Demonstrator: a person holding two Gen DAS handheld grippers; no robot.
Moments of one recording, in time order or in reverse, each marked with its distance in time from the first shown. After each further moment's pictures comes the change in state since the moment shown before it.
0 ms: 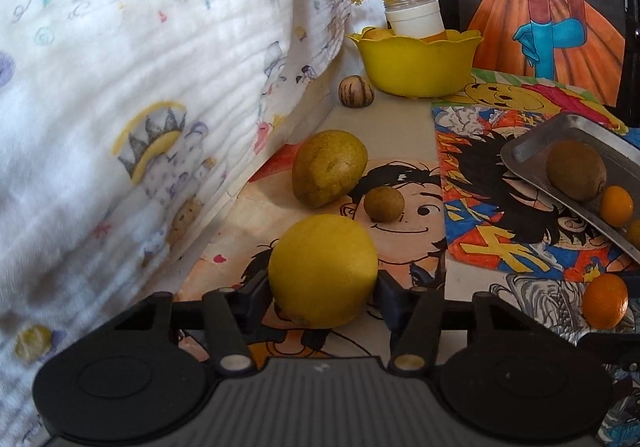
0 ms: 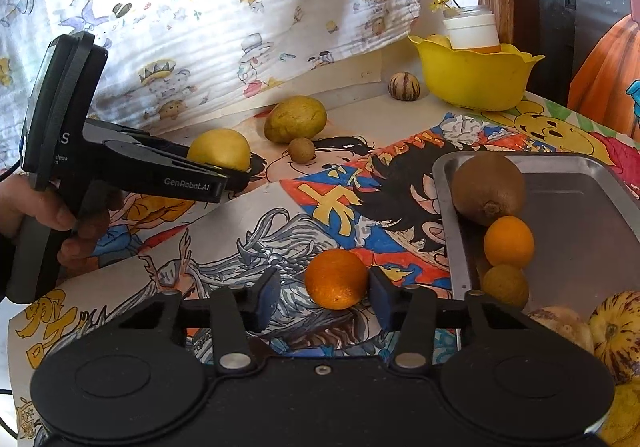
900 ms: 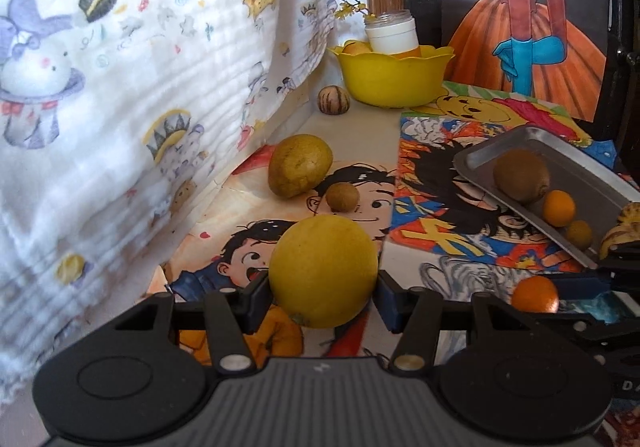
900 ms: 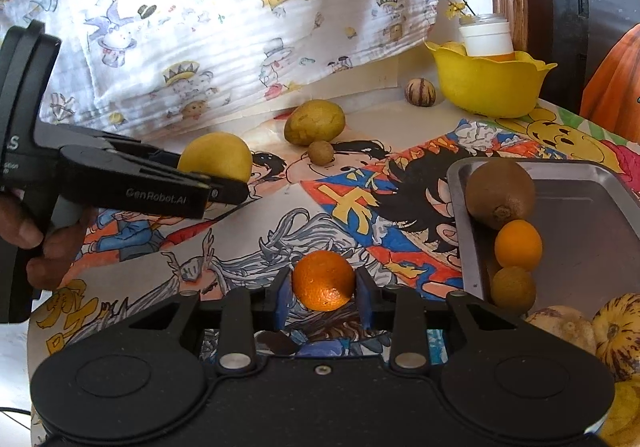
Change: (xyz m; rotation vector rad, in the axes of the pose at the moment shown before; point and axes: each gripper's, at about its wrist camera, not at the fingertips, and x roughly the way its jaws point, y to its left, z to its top) left arm -0.048 -0.012 -0.011 -0.051 -0.013 -0.066; right arm -0.012 0.004 -0.002 -0.022 -0.013 0.043
